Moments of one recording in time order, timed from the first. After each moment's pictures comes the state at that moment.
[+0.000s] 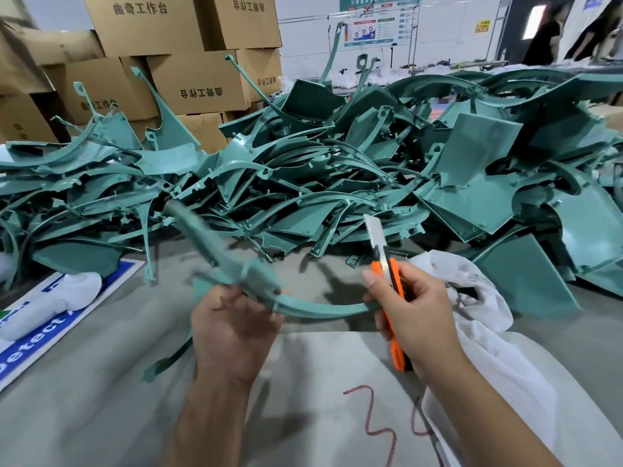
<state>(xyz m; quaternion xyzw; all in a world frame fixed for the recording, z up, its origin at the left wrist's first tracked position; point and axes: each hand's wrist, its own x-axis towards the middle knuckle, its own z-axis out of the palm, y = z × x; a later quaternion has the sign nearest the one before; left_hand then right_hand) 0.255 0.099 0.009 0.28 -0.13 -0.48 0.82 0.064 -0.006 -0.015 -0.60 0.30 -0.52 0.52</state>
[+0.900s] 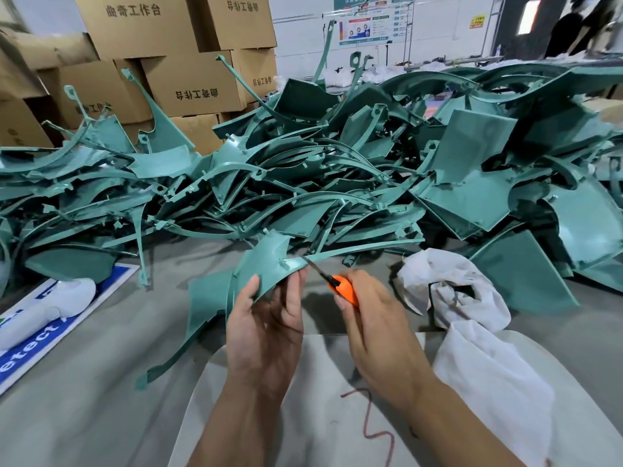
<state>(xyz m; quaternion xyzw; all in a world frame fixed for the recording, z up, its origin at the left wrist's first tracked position) 0.221 0.084 0.012 0.18 -0.02 -0.51 0.84 0.078 0.025 -0.010 -0.84 0.28 -0.42 0.21</state>
